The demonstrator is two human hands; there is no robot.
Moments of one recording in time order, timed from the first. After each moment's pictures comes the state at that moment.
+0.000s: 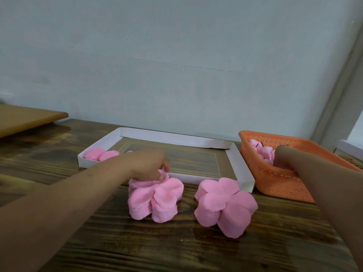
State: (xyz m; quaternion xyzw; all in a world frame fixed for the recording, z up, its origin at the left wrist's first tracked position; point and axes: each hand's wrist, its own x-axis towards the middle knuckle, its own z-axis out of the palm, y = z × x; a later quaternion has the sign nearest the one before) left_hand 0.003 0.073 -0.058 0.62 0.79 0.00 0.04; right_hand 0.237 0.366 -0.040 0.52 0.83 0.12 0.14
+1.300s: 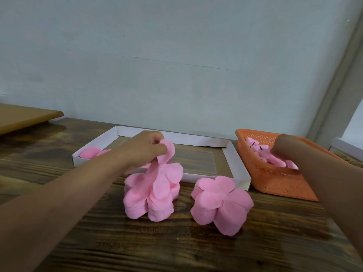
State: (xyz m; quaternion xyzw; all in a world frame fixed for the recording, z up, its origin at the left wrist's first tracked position) left_hand 0.017 0.064 -0.044 0.47 0.76 0.42 0.14; right_hand 0.239 0.351 -0.020 0.60 0.80 0.04 -0.02
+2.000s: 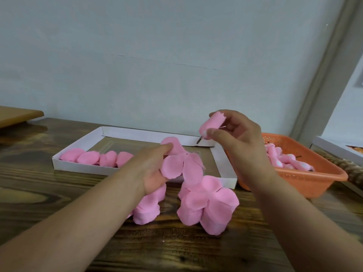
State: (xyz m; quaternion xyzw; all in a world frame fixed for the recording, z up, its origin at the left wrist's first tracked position) left_hand 0.076 0.097 -0.057 0.16 0.50 0.72 0.45; right_hand 0.220 0.185 -0.017 0.08 0.74 -0.45 -0.49
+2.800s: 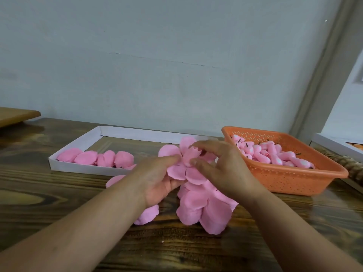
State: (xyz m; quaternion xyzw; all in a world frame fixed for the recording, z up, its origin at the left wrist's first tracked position) left_hand 0.093 0.087 -0.069 0.19 0.42 0.73 0.50; right_hand 0.223 0.177 -0.047 0.11 0.90 -0.16 -0.38
